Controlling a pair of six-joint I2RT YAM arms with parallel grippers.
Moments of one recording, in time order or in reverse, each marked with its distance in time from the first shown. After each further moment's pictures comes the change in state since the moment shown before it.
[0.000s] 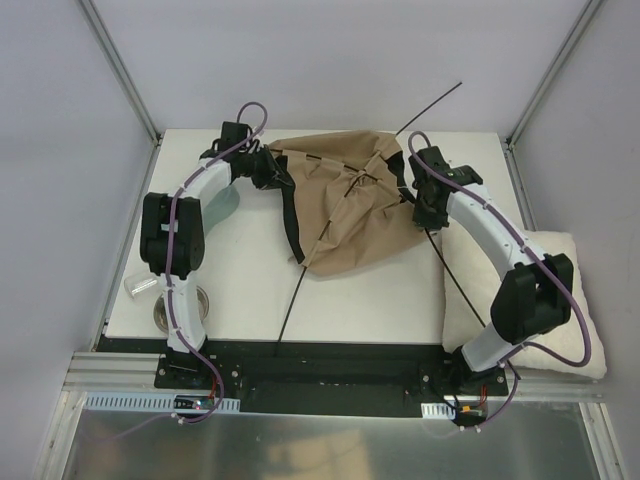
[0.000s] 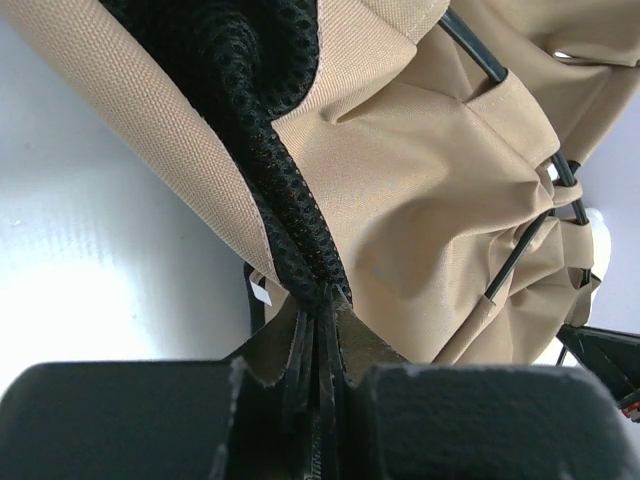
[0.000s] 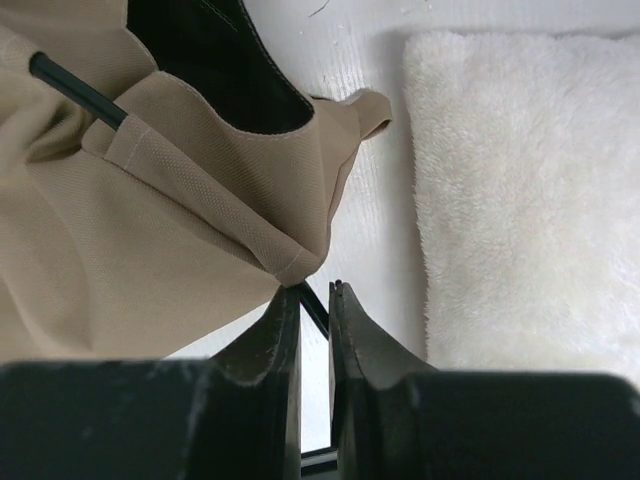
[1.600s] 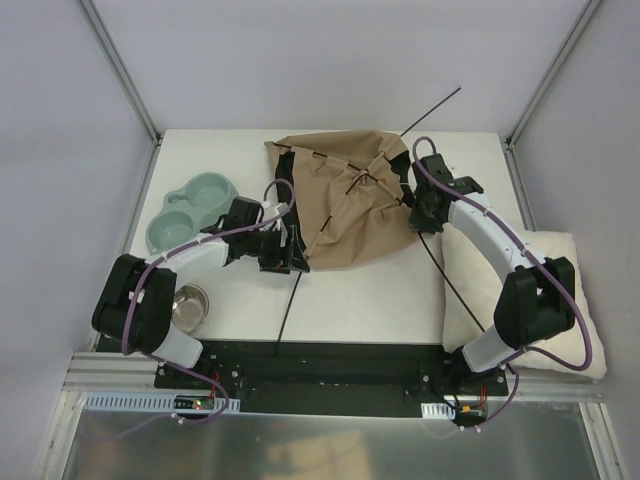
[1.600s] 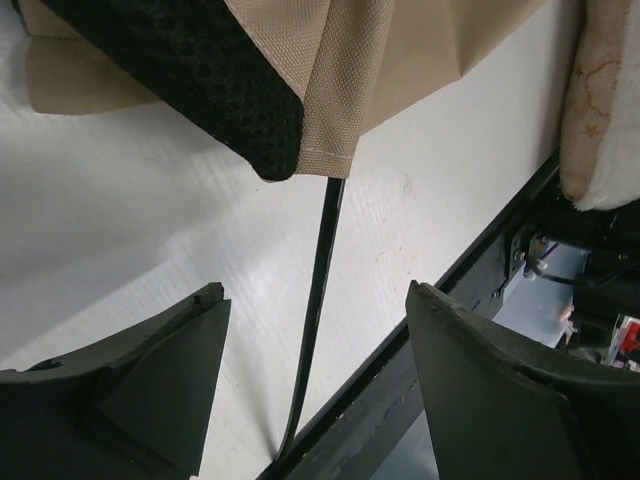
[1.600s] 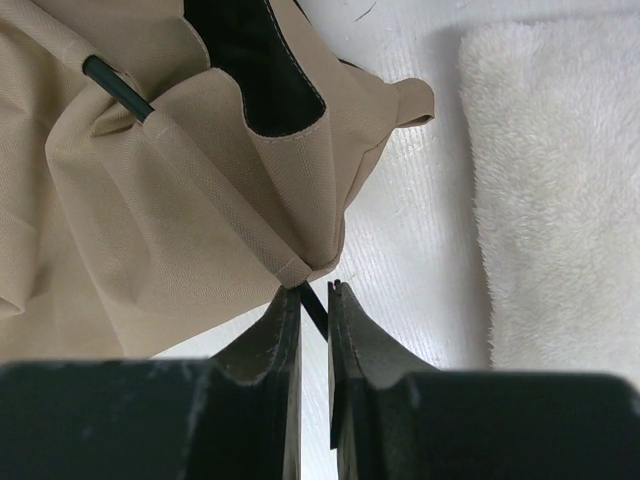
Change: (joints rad) left arm -0.202 -0.599 -0.838 0.172 0.090 0.196; right arm -0.020 -0.051 -0.124 0.160 -0.076 0.111
